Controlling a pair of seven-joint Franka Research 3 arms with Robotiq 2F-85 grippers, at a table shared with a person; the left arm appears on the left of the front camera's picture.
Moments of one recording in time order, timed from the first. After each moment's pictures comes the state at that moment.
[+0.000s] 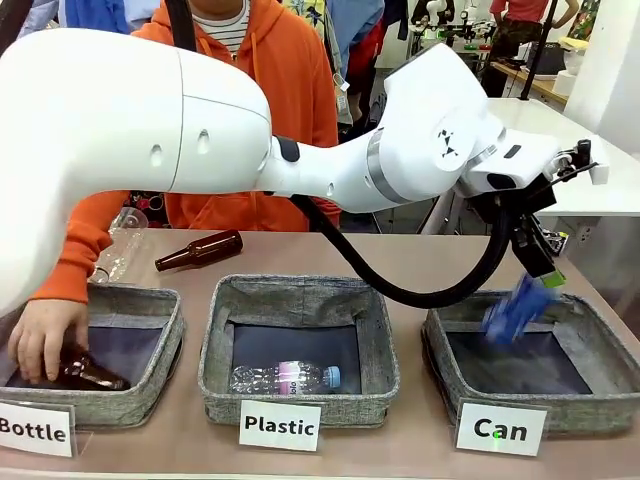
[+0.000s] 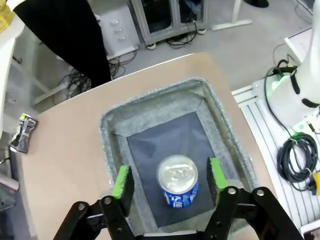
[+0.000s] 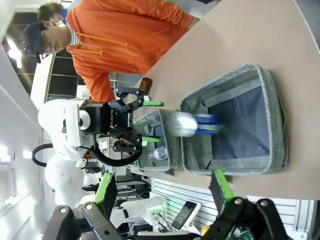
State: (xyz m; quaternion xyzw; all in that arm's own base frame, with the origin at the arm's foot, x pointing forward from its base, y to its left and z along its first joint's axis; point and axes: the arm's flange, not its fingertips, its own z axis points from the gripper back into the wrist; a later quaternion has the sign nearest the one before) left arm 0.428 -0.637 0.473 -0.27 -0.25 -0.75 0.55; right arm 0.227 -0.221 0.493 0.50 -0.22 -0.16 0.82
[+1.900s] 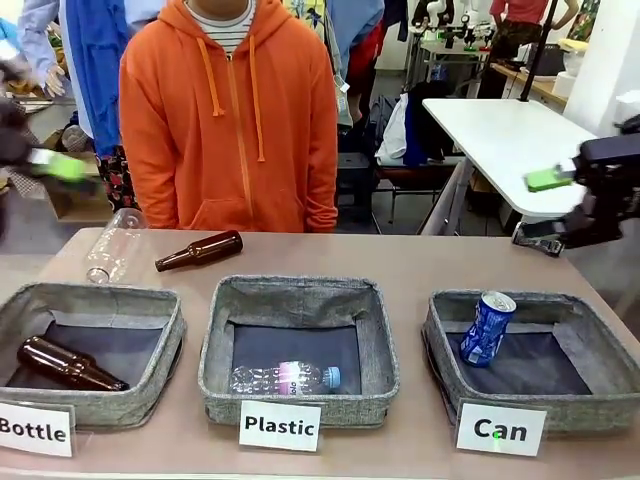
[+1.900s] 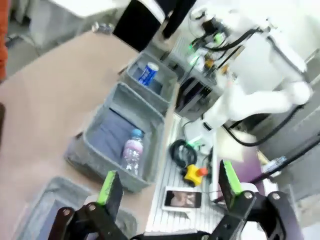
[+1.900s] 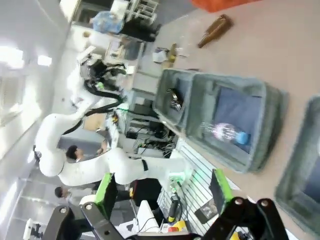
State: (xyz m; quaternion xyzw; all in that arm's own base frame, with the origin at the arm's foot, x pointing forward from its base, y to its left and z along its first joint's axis) left arm 0.397 0.044 0.515 -0.54 -0.24 -0.35 0.73; right arm 0.323 0.036 0.513 0.57 -0.14 0.08 0.80
